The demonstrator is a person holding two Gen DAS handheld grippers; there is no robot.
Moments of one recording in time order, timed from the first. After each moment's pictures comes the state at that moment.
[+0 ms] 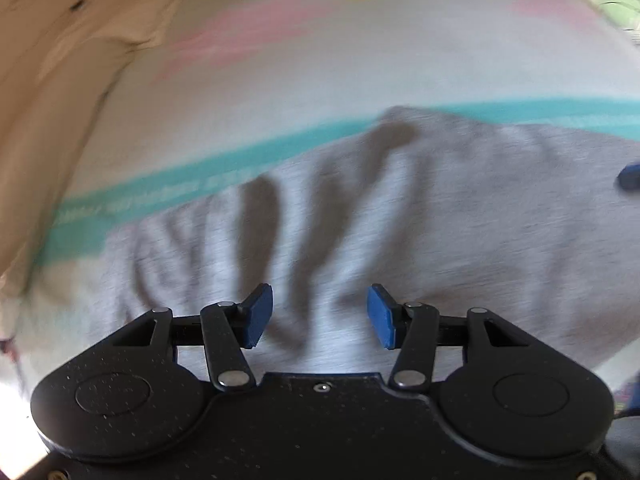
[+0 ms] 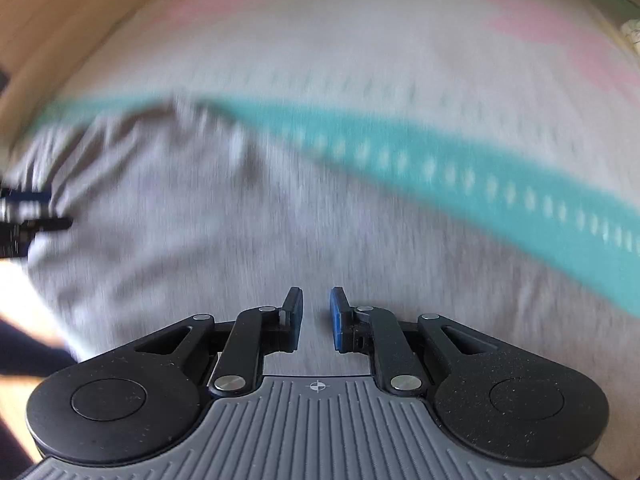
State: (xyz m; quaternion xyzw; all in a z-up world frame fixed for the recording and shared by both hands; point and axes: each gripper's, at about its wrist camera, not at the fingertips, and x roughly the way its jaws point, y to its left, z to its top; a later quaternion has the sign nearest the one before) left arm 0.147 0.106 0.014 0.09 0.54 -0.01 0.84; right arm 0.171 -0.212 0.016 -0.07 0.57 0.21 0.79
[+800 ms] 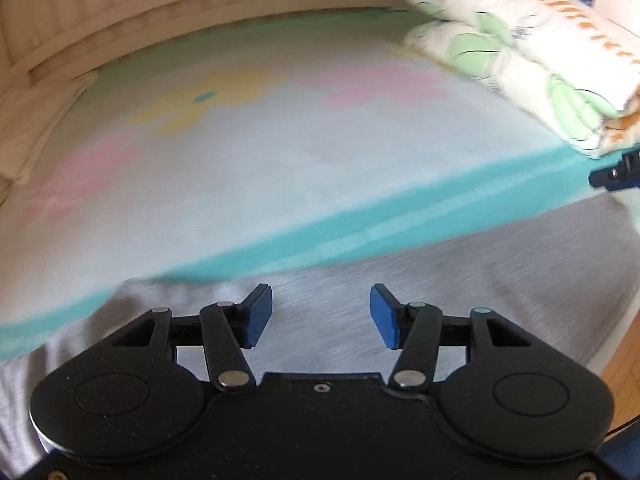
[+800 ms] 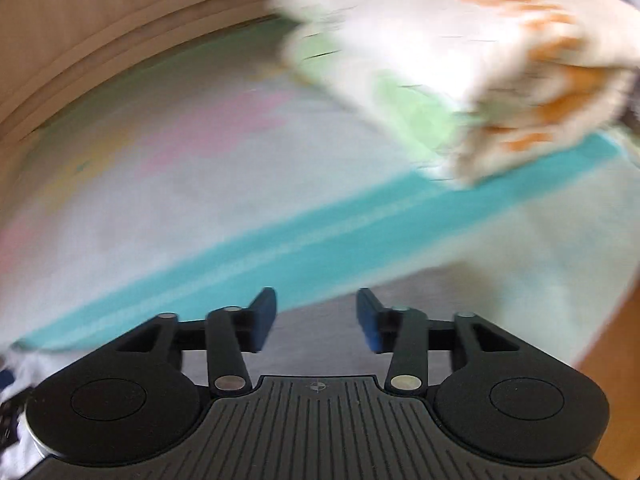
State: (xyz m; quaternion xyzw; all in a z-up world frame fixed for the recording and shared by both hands) left arm 0.170 -0.091 0.032 0.09 0.40 -0.17 0.90; right arm 0.110 -0.470 0.075 0.15 0.40 -0.14 0.89
